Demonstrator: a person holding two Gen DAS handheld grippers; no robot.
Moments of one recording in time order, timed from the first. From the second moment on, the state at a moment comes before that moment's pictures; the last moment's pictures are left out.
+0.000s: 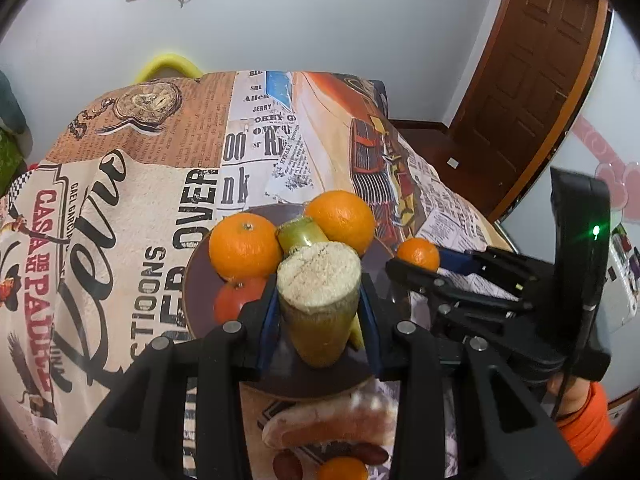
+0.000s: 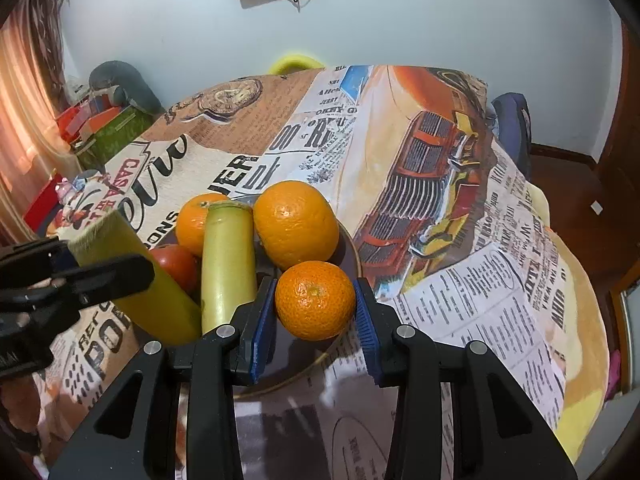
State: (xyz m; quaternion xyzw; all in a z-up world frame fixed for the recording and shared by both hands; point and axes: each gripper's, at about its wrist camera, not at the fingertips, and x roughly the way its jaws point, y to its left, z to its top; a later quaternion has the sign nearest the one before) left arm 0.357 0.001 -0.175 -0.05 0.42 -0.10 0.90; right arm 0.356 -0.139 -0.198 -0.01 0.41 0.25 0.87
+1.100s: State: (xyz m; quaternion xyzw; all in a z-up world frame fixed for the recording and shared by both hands) left arm 0.315 0.014 -0.155 -0.02 0.41 -0.04 0.91; right arm 0.310 -0.150 -0.164 -0.03 0.39 0.26 0.88
